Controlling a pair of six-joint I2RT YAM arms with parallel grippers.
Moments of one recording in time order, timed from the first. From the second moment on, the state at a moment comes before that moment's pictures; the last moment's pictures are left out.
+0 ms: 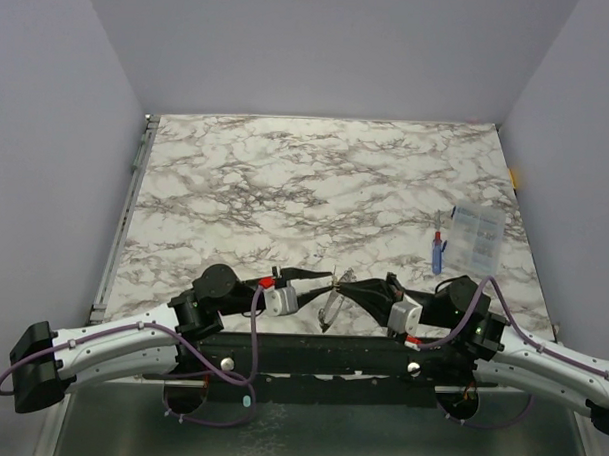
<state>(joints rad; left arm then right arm) -1.11 0.74 0.40 0.48 0.29 0.36 1.10 0.54 0.37 0.33 -0.38 -0.70</state>
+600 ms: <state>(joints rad) -1.11 0.76 0.39 0.51 0.40 0.34 1.10 0.57 0.37 0.37 -0.43 -0.68</state>
